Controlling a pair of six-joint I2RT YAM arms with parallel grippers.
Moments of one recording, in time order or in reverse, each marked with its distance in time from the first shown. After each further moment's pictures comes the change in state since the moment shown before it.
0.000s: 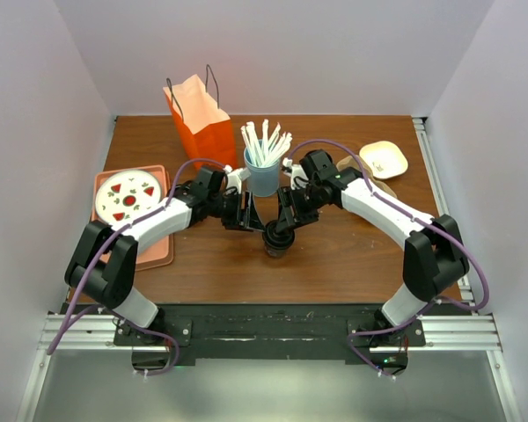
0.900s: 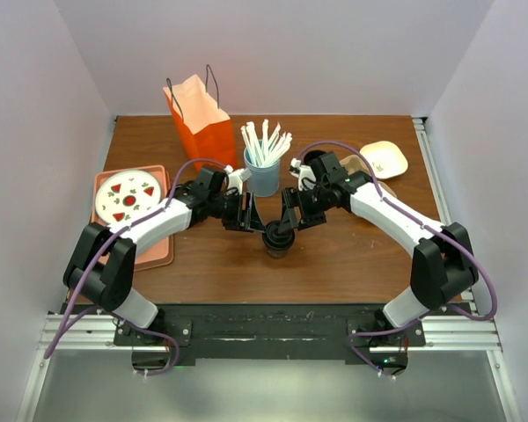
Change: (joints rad) left arm -0.011 -0.016 0.007 -0.018 -0.012 -0.001; right arm -0.037 -0.073 -0.064 0.014 -0.027 0.002
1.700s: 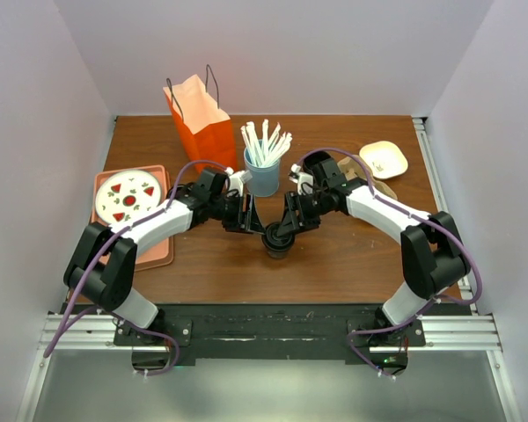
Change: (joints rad) left arm -0.014 0.003 -0.012 0.004 -0.022 0.000; right arm -0.038 0.081 -0.097 0.171 -0.155 0.009
